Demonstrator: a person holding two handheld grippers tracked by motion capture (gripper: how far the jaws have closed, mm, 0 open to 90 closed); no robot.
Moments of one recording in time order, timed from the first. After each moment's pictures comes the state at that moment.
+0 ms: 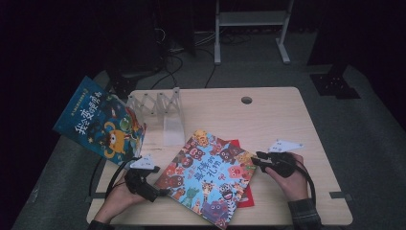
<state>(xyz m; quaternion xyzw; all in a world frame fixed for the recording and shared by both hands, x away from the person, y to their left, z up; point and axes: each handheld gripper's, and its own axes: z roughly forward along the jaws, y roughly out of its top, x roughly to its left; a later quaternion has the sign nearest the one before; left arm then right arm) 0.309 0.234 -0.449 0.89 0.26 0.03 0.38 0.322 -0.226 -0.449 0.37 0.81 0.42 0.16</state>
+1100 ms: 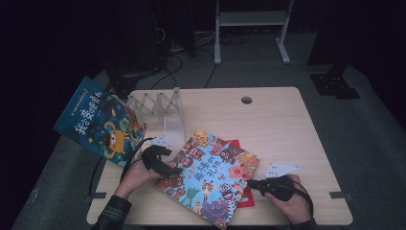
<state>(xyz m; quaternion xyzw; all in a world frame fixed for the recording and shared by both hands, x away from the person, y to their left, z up) 0.376 0.197 -0.453 0.89 0.27 0.02 0.37 0.268 -0.210 -0.464 0.31 0.85 0.43 0.09</state>
